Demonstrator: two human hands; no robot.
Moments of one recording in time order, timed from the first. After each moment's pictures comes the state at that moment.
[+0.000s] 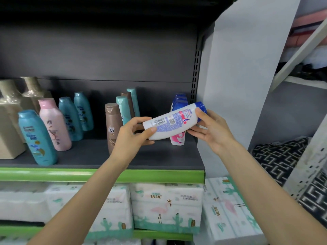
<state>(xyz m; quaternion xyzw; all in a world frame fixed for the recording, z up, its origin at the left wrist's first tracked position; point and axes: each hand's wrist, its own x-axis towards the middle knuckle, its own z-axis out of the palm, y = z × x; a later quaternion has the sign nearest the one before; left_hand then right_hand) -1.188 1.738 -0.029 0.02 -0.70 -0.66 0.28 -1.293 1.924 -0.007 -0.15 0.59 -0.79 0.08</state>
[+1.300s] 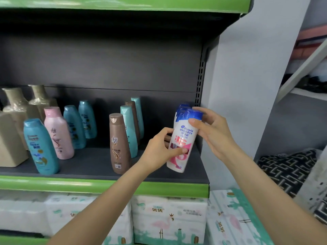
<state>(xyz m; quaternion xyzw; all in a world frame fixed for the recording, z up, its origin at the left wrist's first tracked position) -1.232 1.761 -0.033 -0.04 -0.83 -0.51 0.21 -1.303 1.911 0.008 -0.27 0.61 -0.75 0.00</state>
